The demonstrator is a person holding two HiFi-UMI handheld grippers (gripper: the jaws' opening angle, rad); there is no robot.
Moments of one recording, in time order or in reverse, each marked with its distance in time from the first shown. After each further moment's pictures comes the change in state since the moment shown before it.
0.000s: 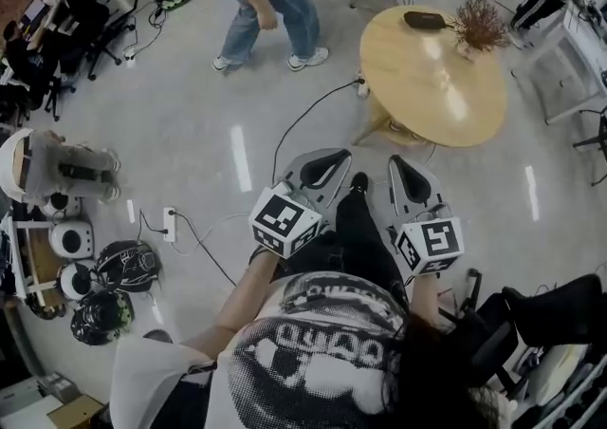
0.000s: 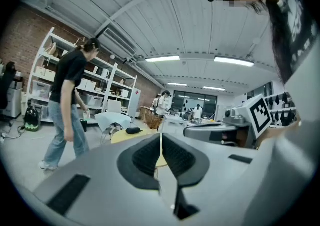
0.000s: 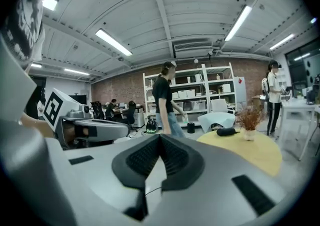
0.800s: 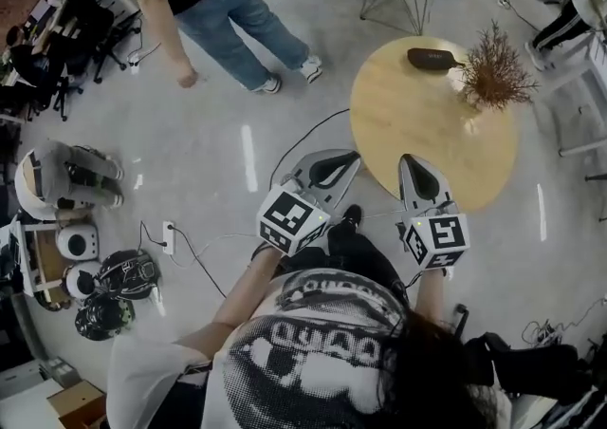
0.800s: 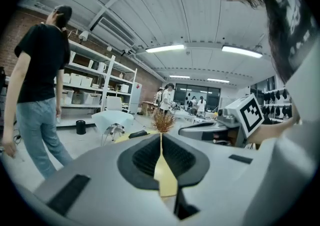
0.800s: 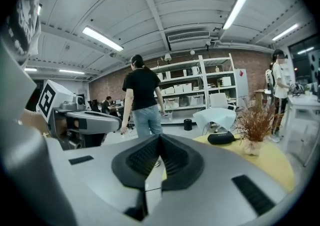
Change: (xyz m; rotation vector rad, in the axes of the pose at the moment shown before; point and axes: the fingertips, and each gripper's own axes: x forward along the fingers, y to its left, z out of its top) left arm 0.188 0.089 0.034 0.036 0.084 0.015; right arm 0.136 -0.181 0.022 0.023 0.062 0.024
